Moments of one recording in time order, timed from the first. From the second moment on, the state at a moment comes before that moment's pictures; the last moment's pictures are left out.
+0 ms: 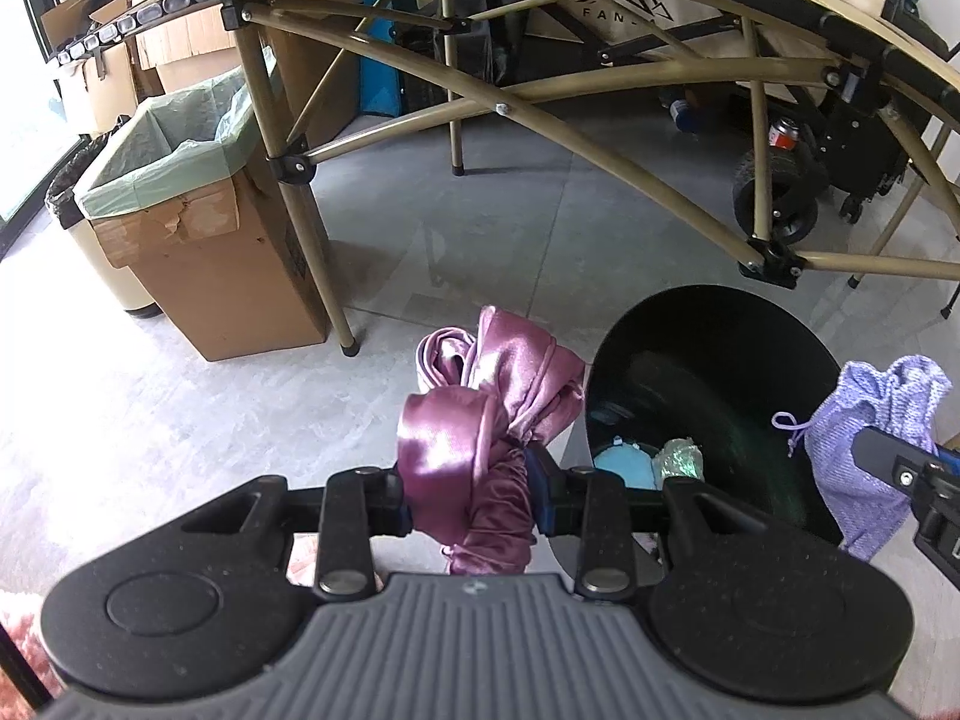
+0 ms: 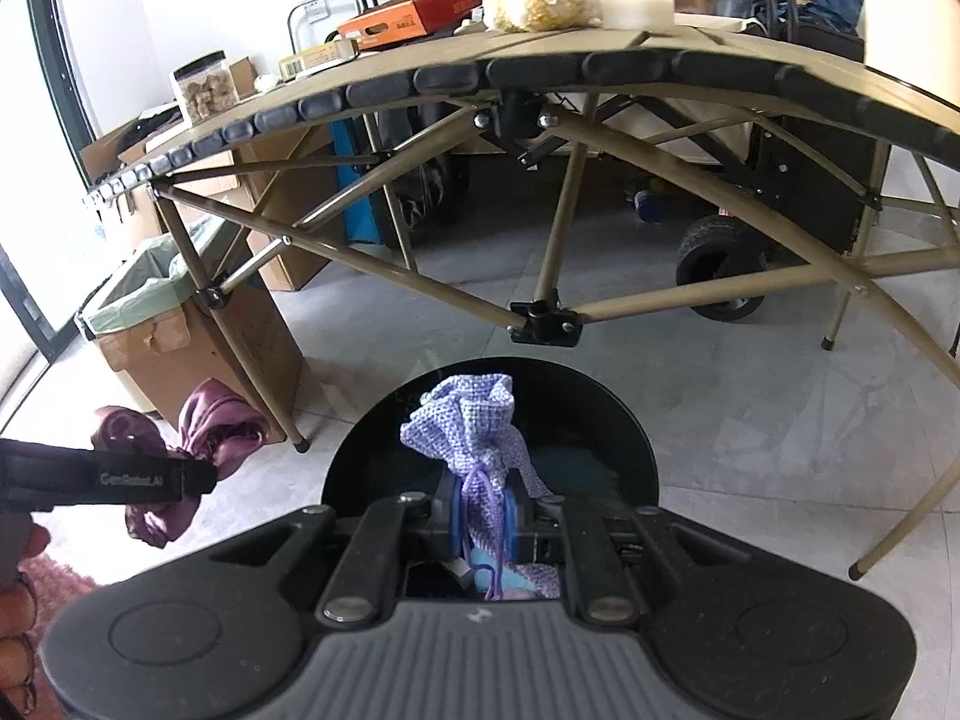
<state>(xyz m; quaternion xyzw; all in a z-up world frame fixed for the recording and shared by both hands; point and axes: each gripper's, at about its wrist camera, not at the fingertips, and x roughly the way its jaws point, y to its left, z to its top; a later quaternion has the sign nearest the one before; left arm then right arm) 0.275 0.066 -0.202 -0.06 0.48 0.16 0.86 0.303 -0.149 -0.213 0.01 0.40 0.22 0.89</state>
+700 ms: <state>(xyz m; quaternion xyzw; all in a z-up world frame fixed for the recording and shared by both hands) 0.289 0.067 -0.210 -0.06 0.49 0.16 0.86 0.351 -0.105 -0.248 0.00 0.46 0.22 0.86</state>
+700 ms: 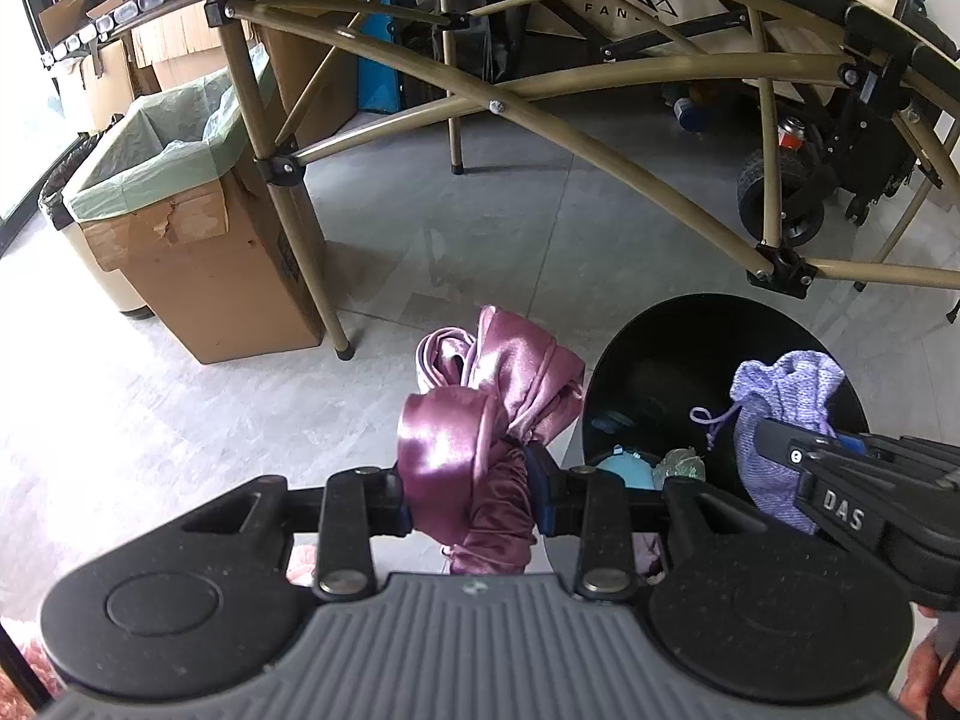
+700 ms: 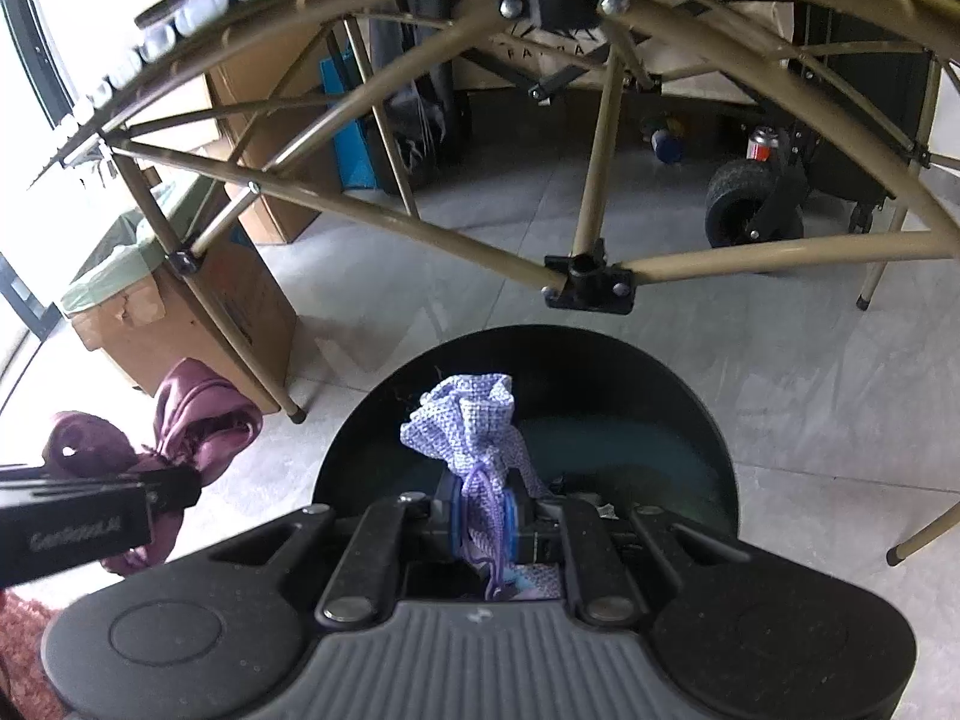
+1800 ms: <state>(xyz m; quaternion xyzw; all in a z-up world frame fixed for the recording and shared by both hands) 0.290 0.068 -0.211 -0.07 0.49 0.16 0.85 0.351 -0.117 -0.248 -0.02 0.52 0.18 0.84</state>
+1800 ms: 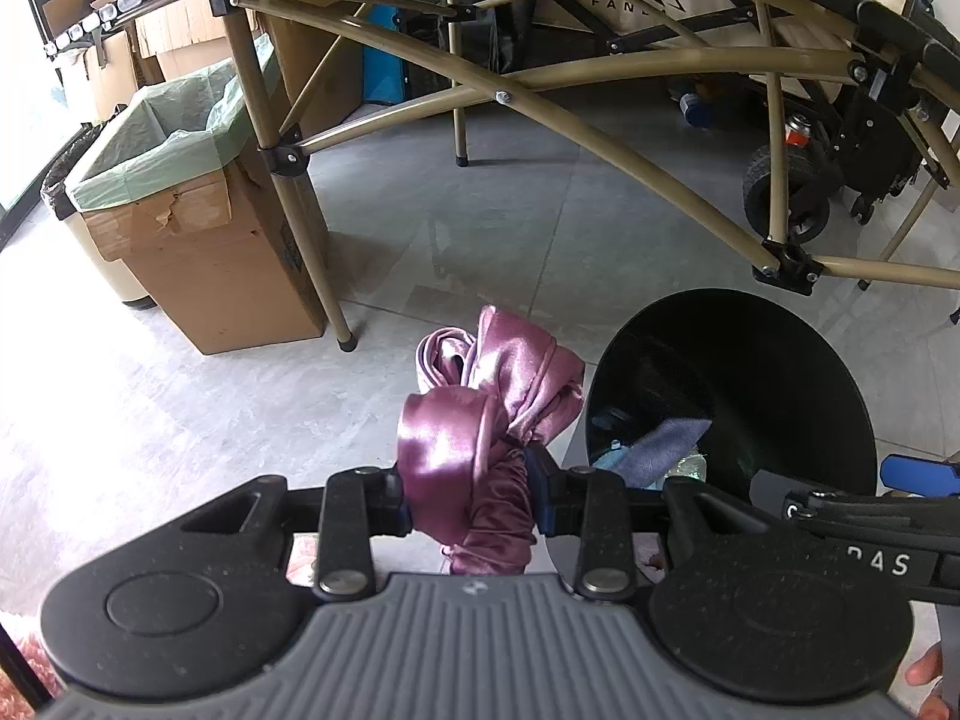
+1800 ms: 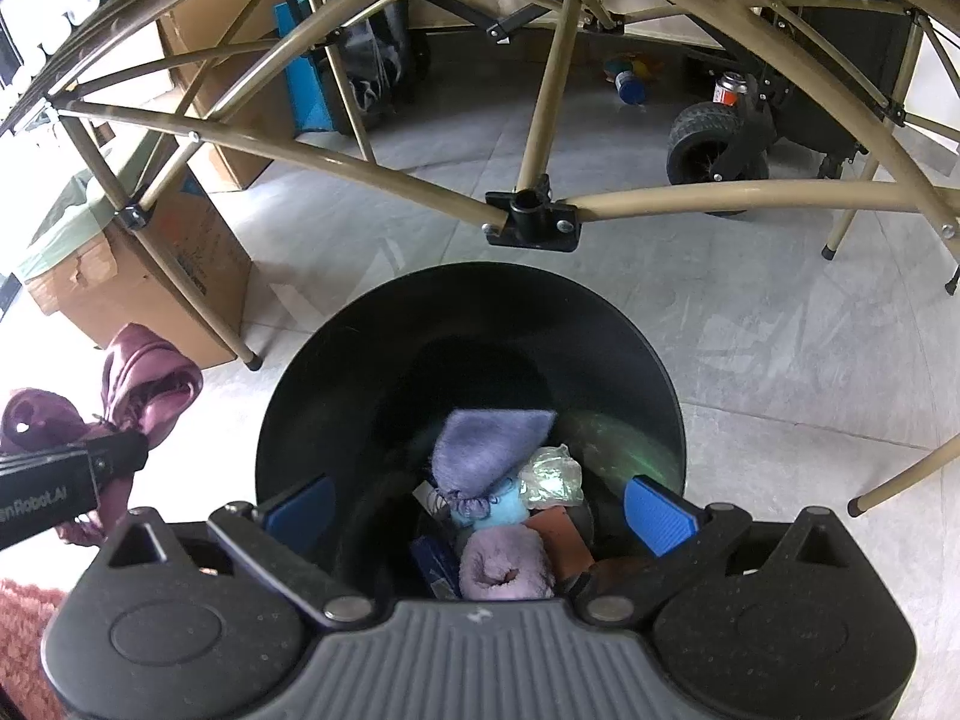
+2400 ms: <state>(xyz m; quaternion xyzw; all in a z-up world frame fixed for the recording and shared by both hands) 0.297 0.034 -0.200 -0.07 0.48 0.11 0.87 0.343 -0.166 -0.209 -0.01 0.48 0.16 0.86</state>
